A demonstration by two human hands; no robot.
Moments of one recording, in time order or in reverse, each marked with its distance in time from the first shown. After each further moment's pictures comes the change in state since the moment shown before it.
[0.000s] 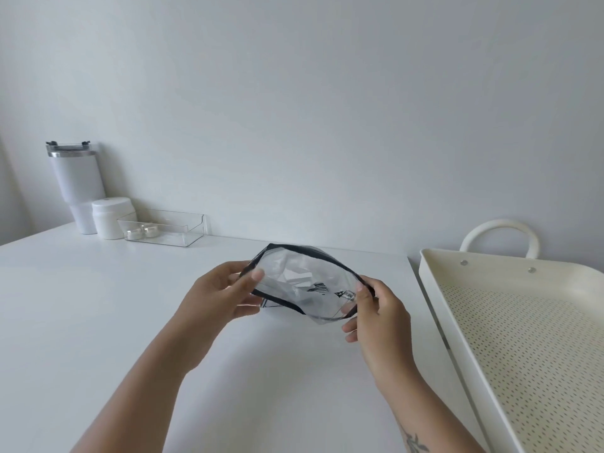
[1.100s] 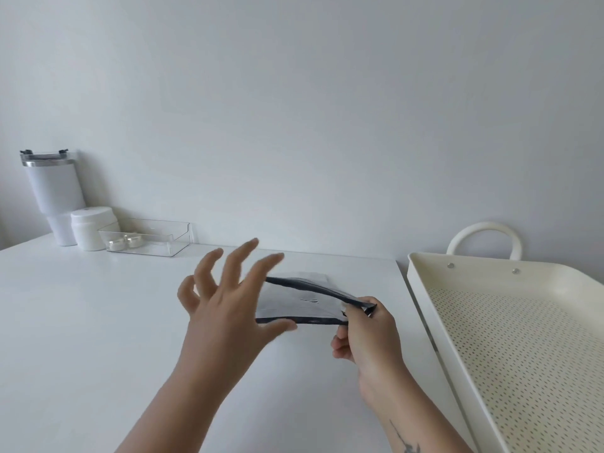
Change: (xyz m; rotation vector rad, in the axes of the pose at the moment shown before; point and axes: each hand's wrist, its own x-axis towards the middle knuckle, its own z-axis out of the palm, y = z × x) left_hand -0.020 0.011 0.045 1.182 0.312 0.589; right_hand -0.004 -0.017 0.001 0.210 -0.002 0.350
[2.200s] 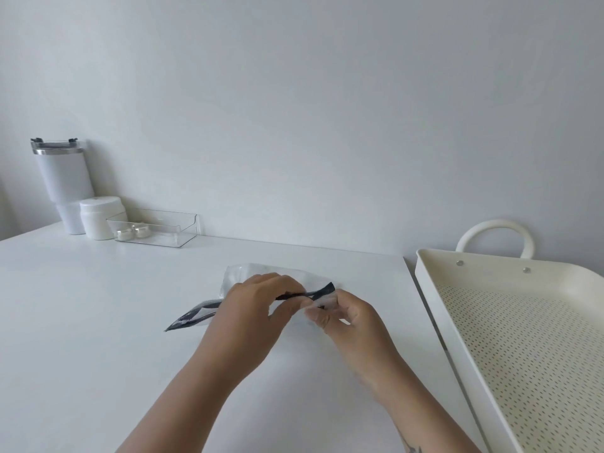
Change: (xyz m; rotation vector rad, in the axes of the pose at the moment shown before) left_hand 0.002 0.003 0.007 -0.444 -0.159 0.051; right_hand -0.001 0.008 0.004 -0.310 -0.387 -0.327
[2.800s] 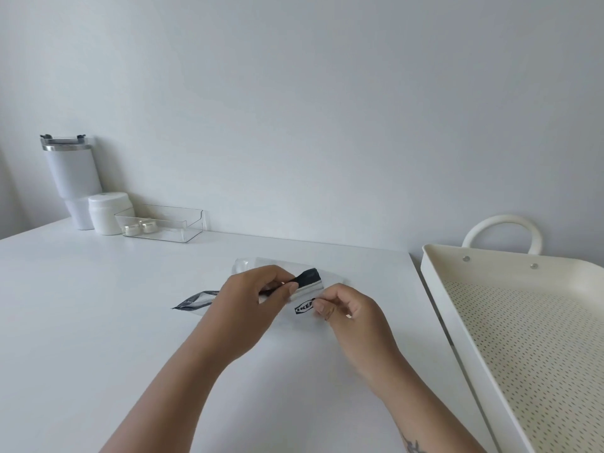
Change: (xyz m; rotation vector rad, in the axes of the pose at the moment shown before) left_hand 0.000 -0.009 -0.013 -0.174 -0.028 -0.152; right_hand 0.000 0.003 0.007 -0.010 0.044 -0.028
